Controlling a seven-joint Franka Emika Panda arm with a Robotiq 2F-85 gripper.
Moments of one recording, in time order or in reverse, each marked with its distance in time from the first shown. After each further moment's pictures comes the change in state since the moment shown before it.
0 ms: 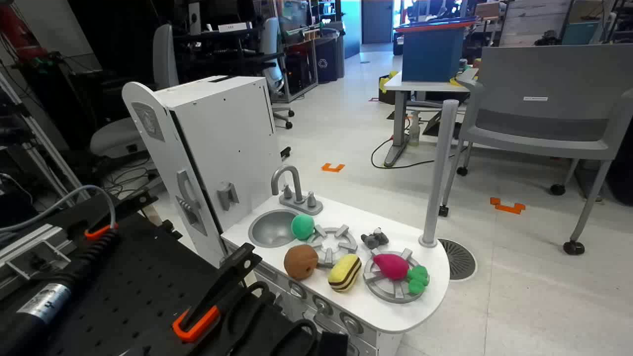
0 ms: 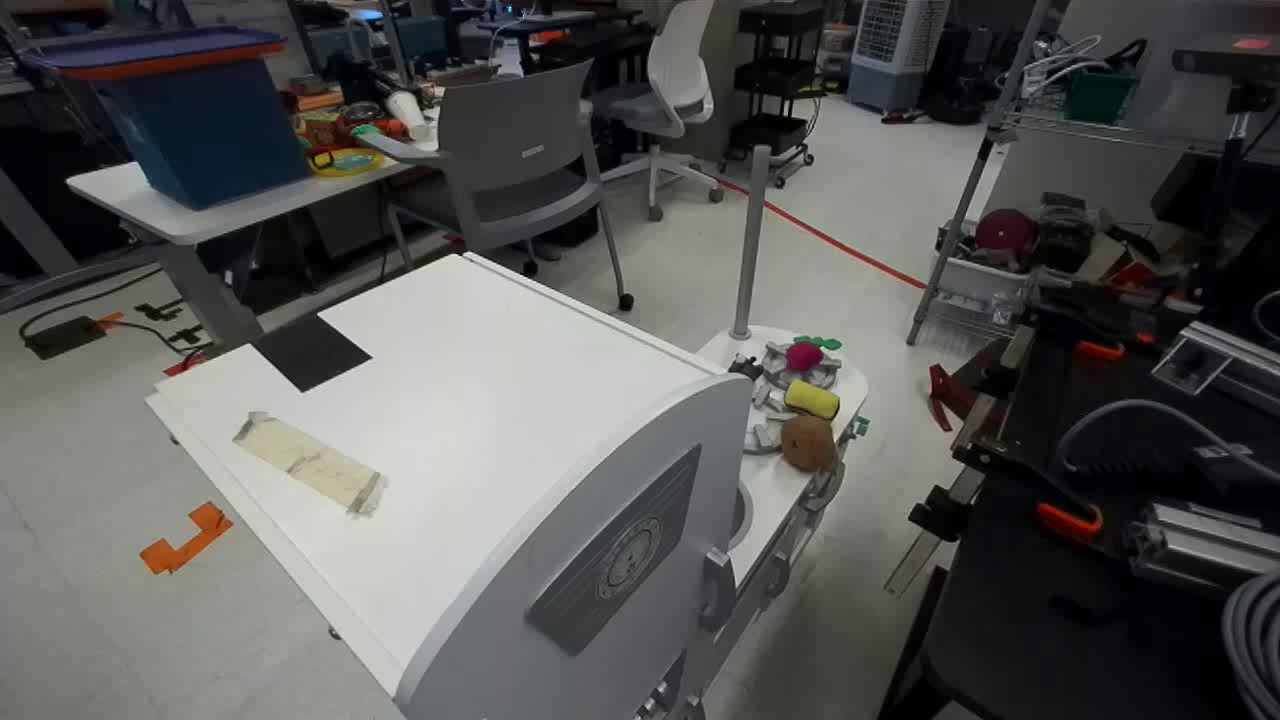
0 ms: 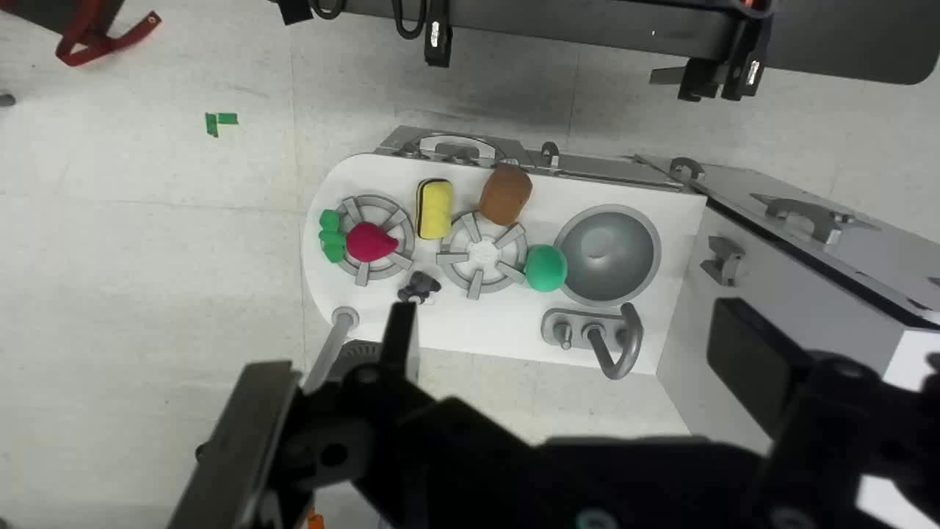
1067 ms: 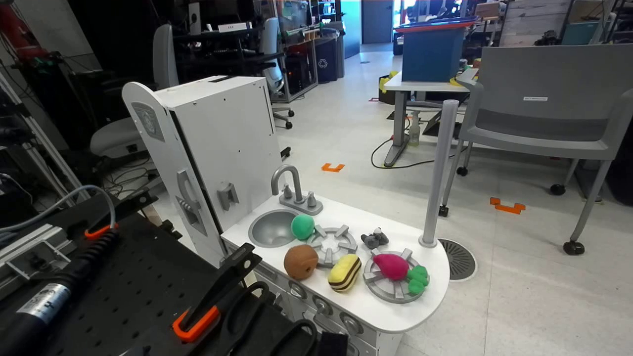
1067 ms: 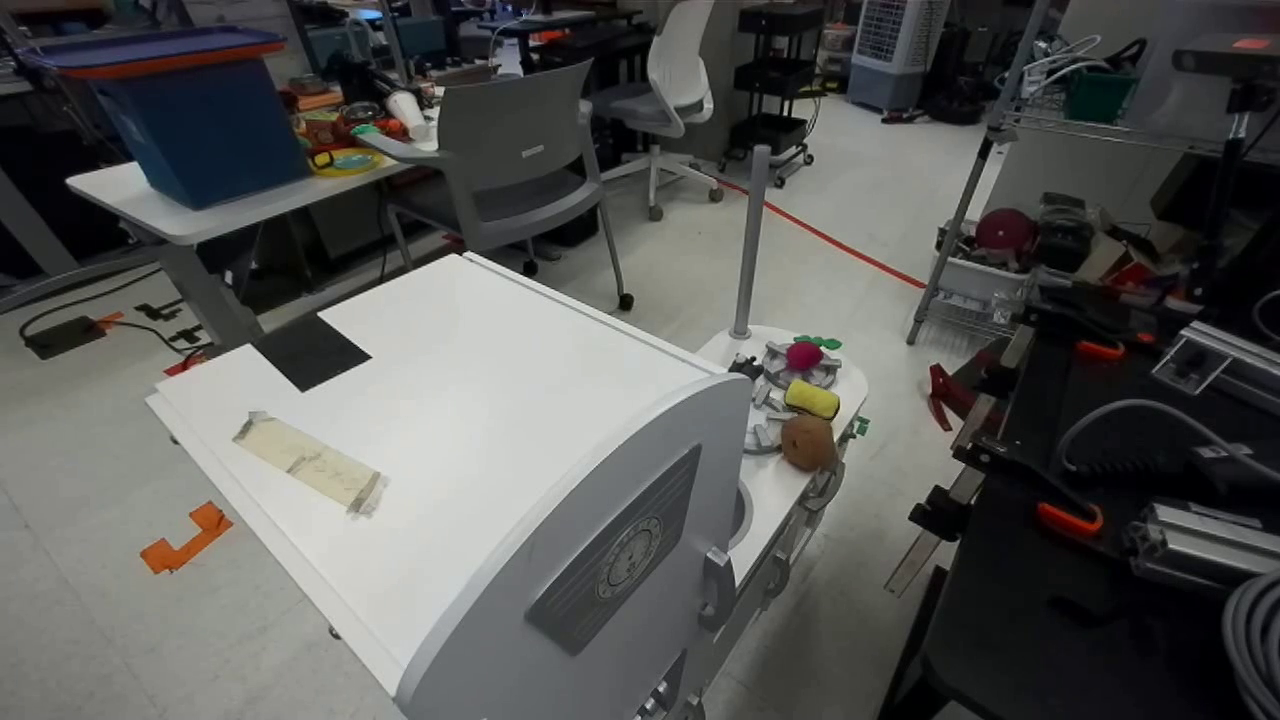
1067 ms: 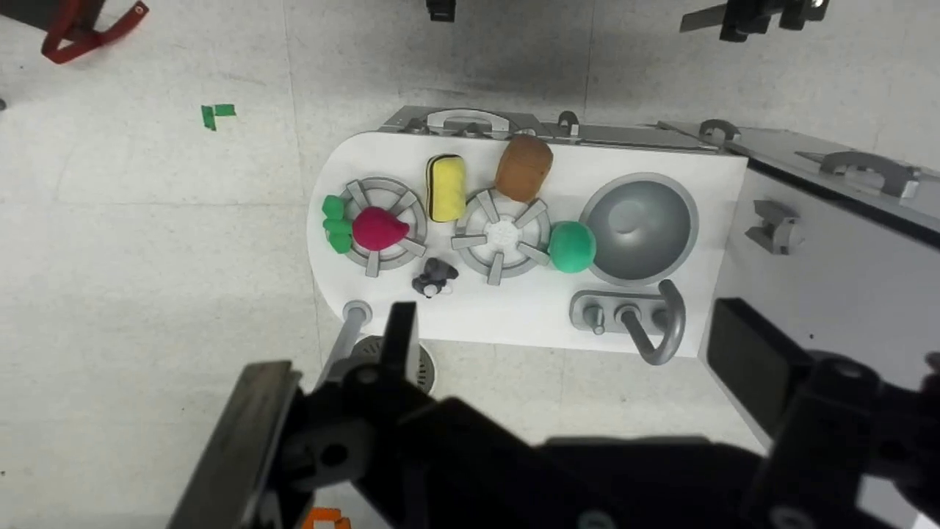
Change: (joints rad) arm -0.006 0.155 -0.001 -0.009 0.002 0.181 0.056
